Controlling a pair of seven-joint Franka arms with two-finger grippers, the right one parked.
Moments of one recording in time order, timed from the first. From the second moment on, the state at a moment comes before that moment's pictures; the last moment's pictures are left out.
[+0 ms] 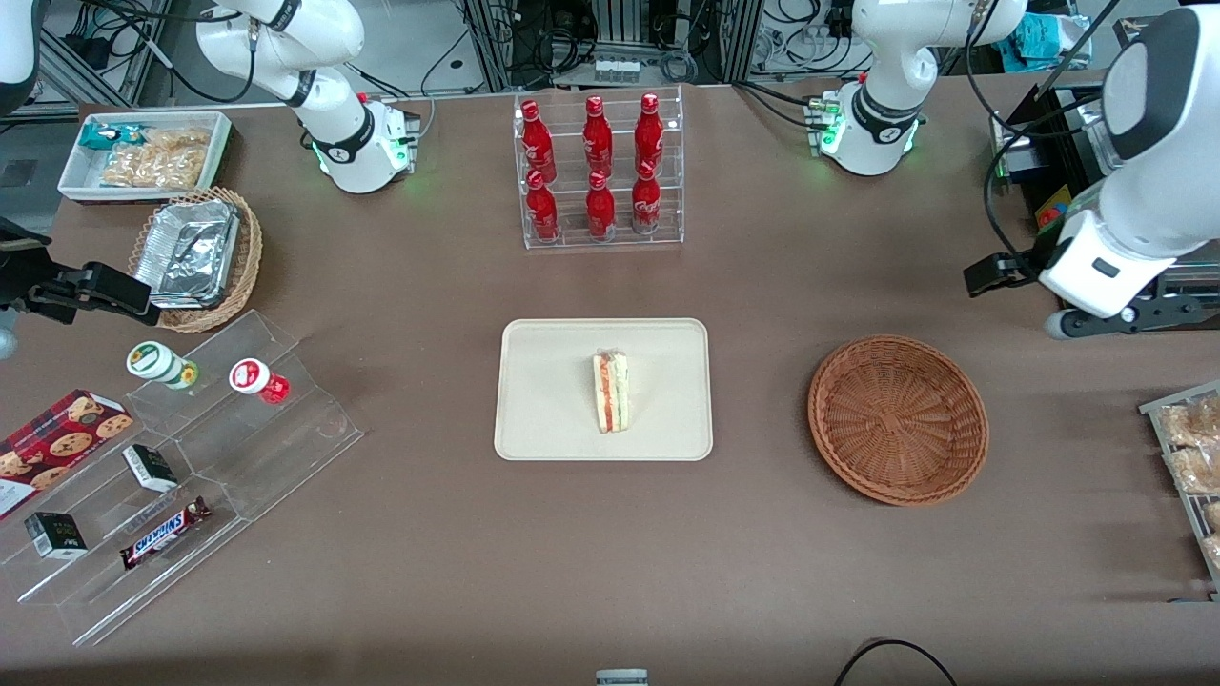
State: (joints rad) arm -0.04 0.02 -0.05 -1.70 0.04 1.54 -0.20
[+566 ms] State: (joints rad) arm -0.04 0.01 -0.05 -1.63 0.04 1.54 -0.20
